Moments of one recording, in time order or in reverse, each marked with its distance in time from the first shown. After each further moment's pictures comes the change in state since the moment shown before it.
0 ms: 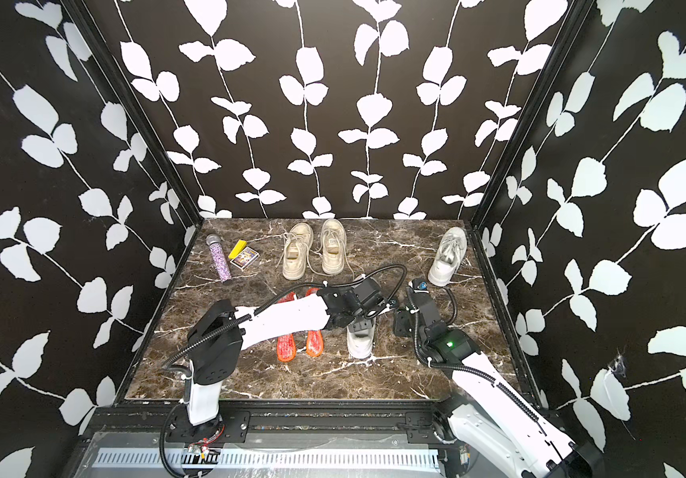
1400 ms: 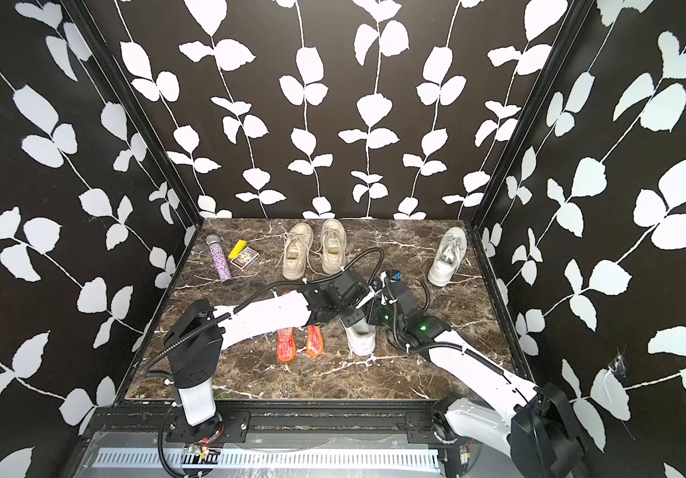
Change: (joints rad) left arm 0.089 -0.126 -0.157 0.156 0.150 -0.265; right arm 0.101 0.253 0.018 0.332 -0.241 0.157
